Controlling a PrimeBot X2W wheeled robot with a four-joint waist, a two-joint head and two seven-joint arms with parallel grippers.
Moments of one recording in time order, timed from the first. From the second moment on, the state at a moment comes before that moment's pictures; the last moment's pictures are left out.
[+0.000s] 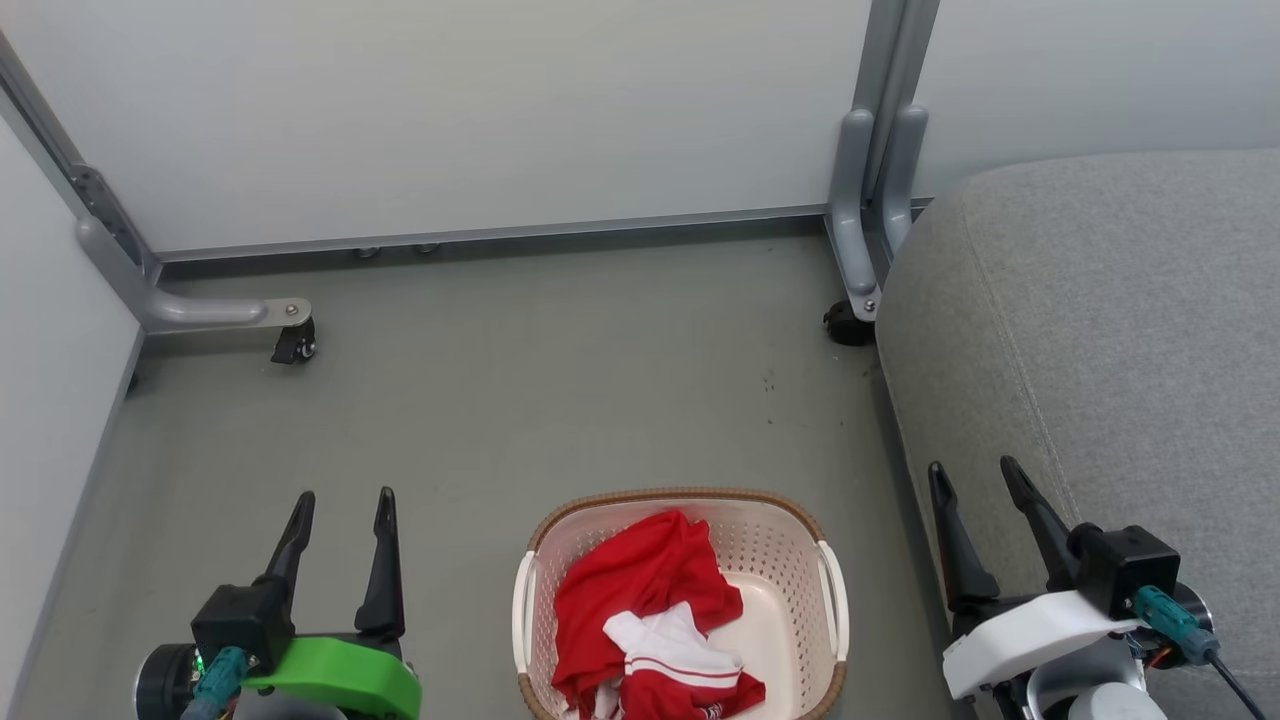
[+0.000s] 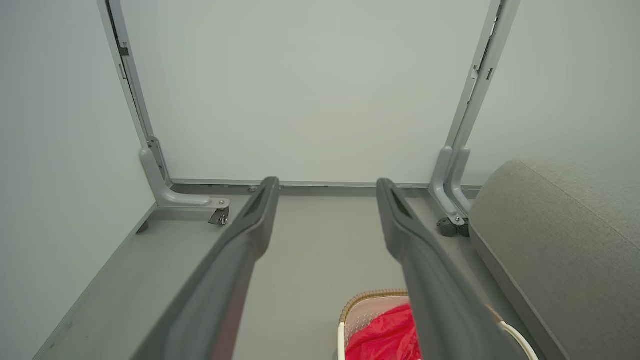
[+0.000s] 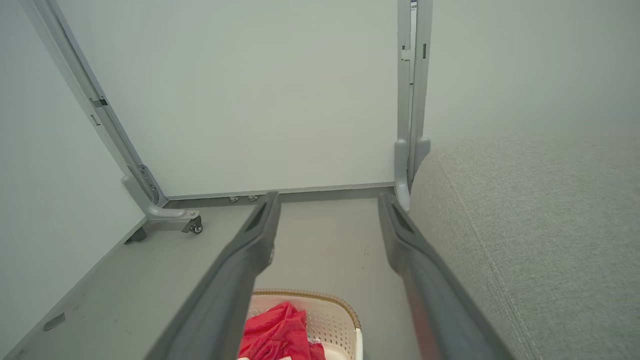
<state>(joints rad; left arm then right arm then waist) -0.03 0.05 -0.03 0.26 -0.18 -0.13 -0.25 0.02 -0.05 0.05 0.14 0.18 0.13 -0.19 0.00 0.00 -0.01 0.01</state>
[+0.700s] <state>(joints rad) -0.04 0.05 -0.06 0.31 -0.15 -0.11 -0.26 0.01 -0.05 0.06 0.12 0.15 0.13 -0.19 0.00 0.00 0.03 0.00</state>
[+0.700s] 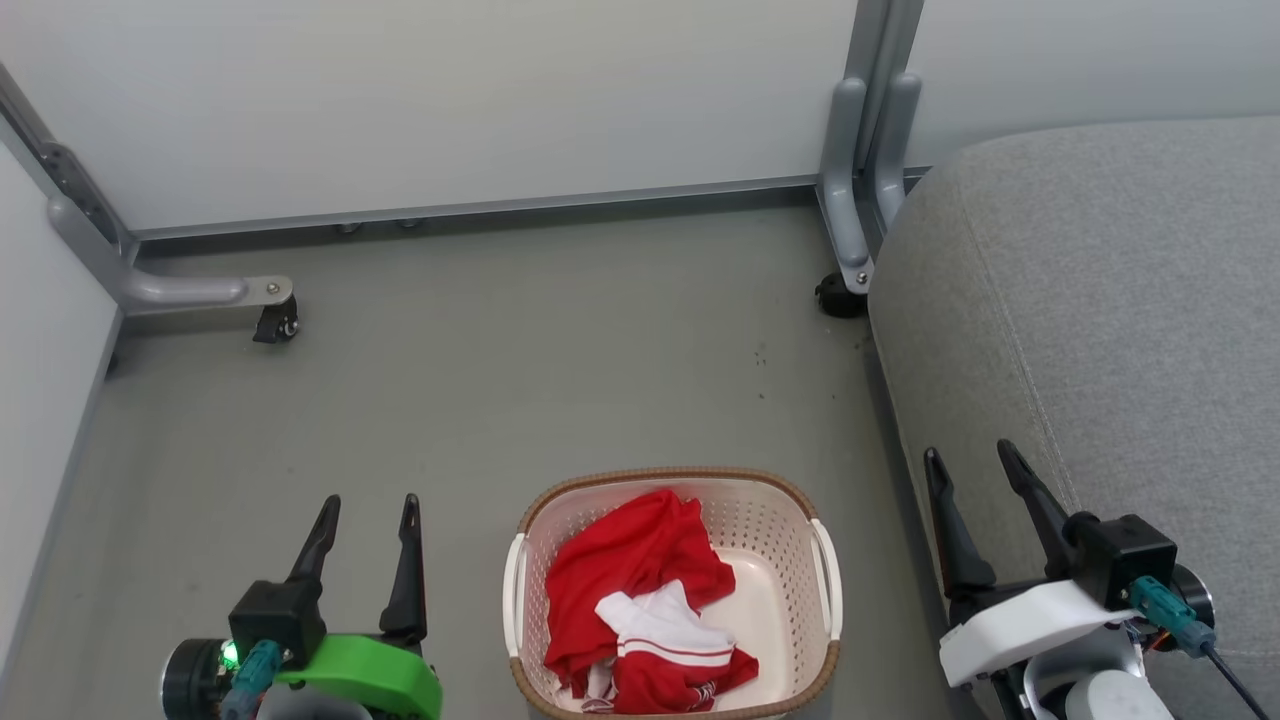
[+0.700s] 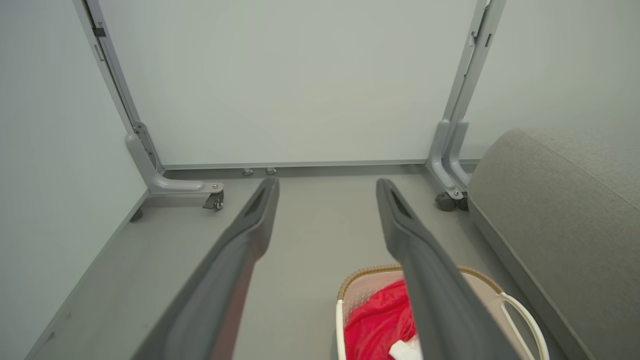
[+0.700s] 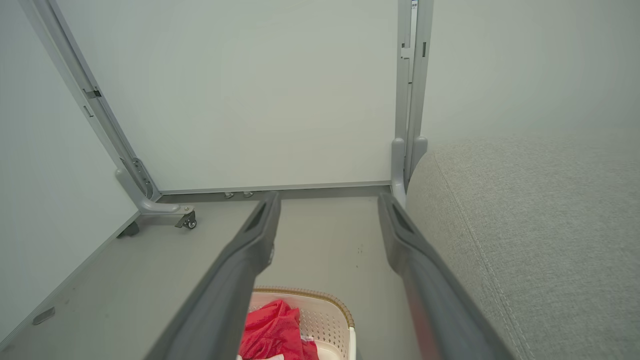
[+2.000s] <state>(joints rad) -0.71 0.05 -0.90 0.99 -0.46 -0.10 -0.09 -0.30 -0.05 0.09 -0.09 0.12 0.13 -0.20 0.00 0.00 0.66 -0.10</state>
